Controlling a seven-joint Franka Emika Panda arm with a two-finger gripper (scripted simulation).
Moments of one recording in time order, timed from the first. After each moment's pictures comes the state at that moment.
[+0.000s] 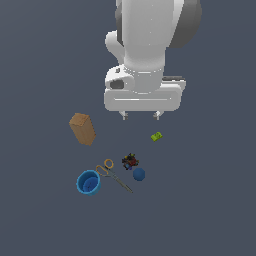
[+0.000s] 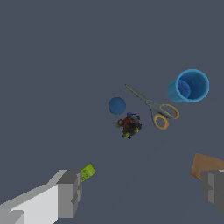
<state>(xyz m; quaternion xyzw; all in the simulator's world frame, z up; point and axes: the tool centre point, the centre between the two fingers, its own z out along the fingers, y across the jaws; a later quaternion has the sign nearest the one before) 0.026 0.039 0.313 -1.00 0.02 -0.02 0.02</state>
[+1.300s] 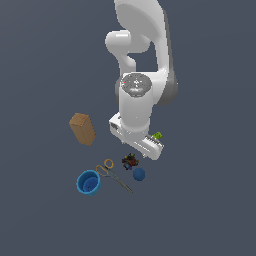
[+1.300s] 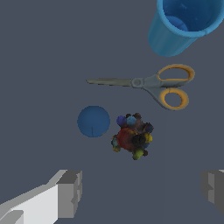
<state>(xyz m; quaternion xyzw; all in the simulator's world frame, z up) 0.048 0.024 0.156 -0.95 0.32 0.00 0.01</state>
